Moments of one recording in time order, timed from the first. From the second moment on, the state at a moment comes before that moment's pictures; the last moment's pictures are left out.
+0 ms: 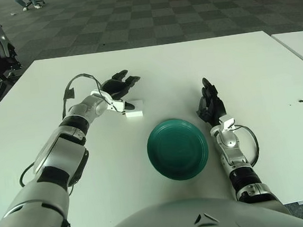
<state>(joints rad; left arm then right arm) -0.81 0.41 -0.47 1.16 0.93 -0.59 0.15 -0.11 0.01 0.02 0.54 -0.02 -0.44 -0.05</state>
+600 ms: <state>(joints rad) -0.84 0.40 -0.51 1.20 0.84 -0.62 0.00 -0.11 0.01 0.02 0.54 -0.02 -0.44 -0.07</state>
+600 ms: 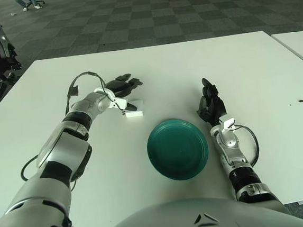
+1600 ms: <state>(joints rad) -0.85 0.38 -0.48 1.26 0.60 -0.72 -0.44 -0.14 0.01 0.02 0.58 -0.02 -0.45 -0.08</state>
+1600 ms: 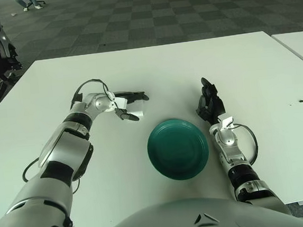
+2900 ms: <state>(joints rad) -0.80 0.27 -0.74 1.32 0.82 -0.31 0.30 -0.14 0.01 0.02 0.59 -0.02 -0.45 -0.06</state>
